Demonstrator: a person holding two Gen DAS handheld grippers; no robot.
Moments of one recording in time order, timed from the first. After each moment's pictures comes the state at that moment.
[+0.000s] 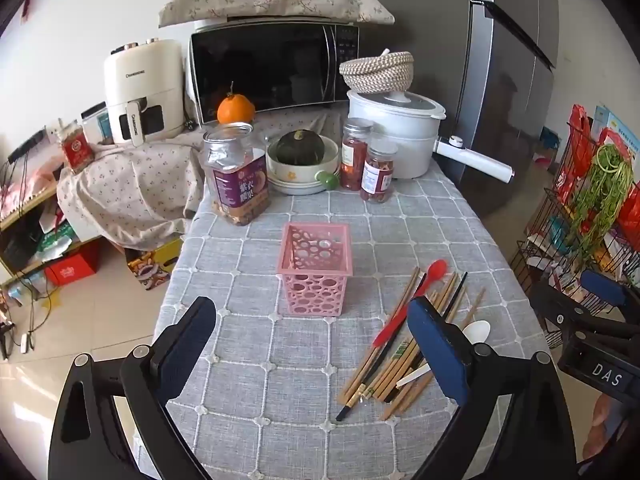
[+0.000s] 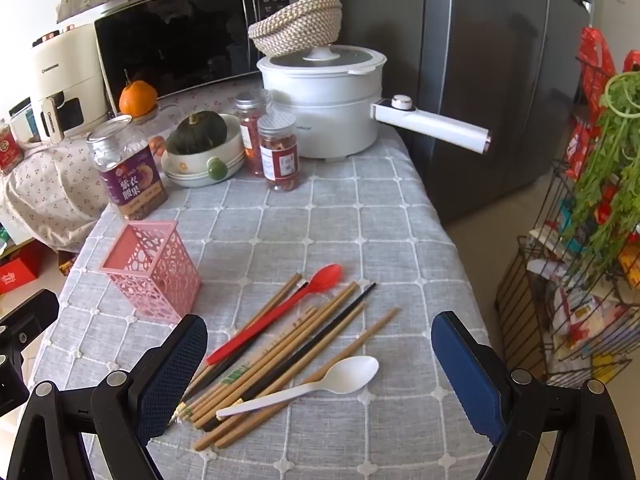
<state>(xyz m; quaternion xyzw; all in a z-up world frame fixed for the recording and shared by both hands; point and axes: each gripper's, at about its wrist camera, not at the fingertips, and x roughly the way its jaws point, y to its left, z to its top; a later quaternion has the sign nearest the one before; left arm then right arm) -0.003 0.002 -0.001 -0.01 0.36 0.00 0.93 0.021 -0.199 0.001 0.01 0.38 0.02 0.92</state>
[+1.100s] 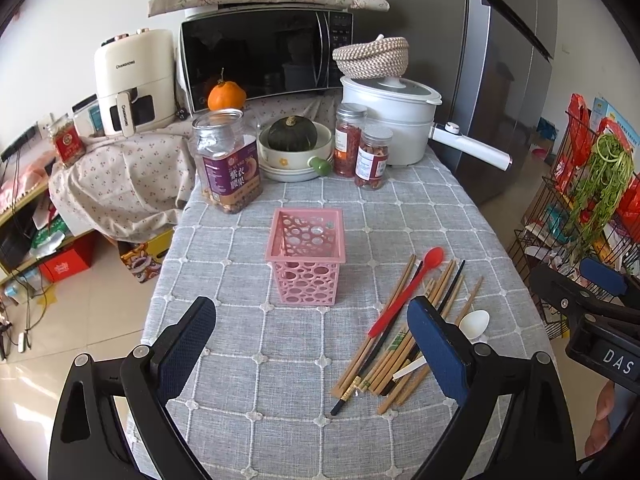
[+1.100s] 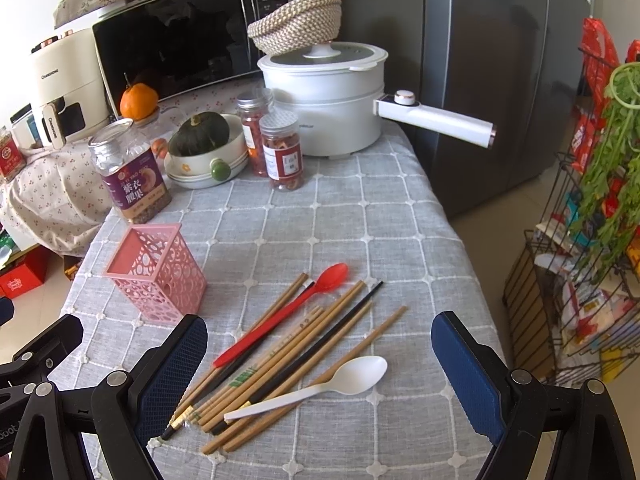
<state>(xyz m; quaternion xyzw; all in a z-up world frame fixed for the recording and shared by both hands) 0.007 -0.008 -0.015 0.00 0.38 0.00 0.92 0.024 -0.198 -0.001 0.03 0.38 0.03 0.92</state>
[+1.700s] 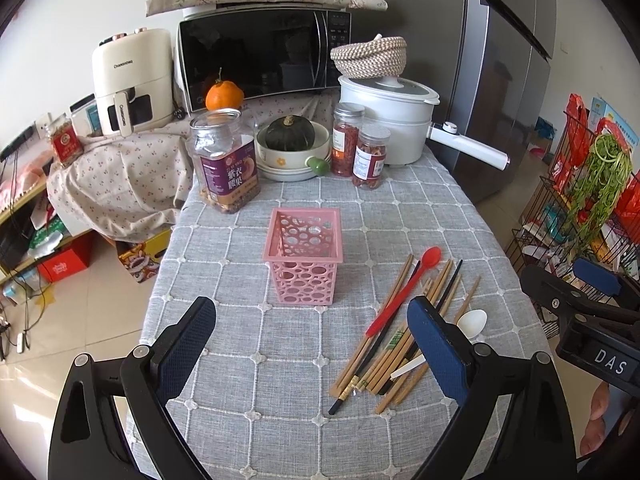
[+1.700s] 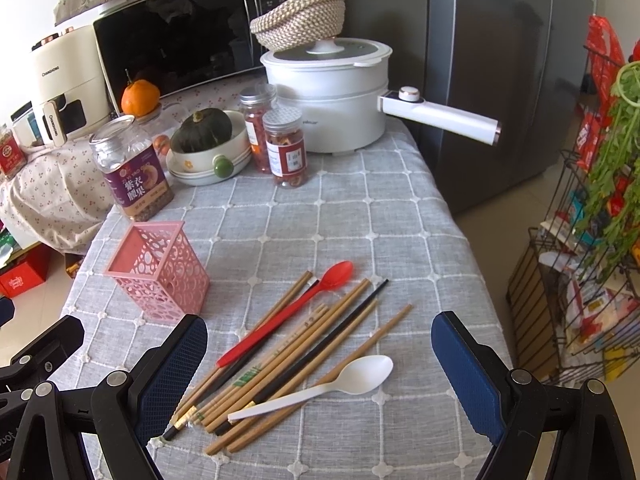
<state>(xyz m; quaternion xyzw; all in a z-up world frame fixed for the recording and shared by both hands) 0.007 -0.008 -0.014 0.00 0.39 0.00 0.92 0.027 -0.195 -0.004 0.03 0.38 0.03 0.92</state>
